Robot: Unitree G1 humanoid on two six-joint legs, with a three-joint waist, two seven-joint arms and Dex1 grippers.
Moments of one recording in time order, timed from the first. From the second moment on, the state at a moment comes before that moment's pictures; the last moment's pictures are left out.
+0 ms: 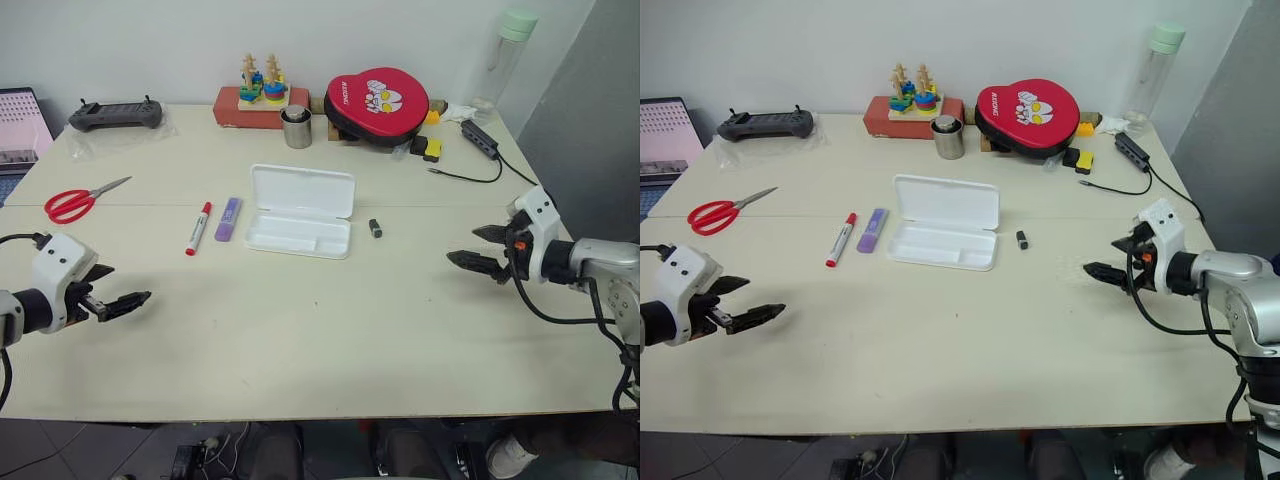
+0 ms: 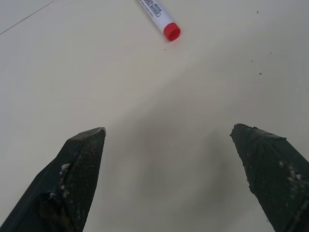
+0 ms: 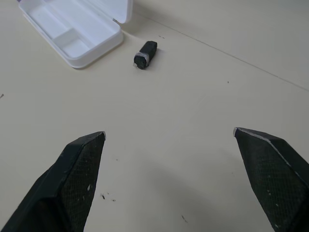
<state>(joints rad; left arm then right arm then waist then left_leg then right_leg) -0.10 1.08 0.34 0.31 -0.30 0.34 -0.99 -0.45 -0.83 -0.09 -0.15 0.49 0.89 0.80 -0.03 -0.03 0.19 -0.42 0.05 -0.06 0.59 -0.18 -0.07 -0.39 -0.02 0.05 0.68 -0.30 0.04</state>
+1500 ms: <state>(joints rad) -0.31 0.49 0.20 -0.08 -0.44 0.34 -0.74 -0.80 -0.43 0.31 0.24 0.25 0.57 0.90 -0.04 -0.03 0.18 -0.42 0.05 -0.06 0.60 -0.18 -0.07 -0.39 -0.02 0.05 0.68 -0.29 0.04</state>
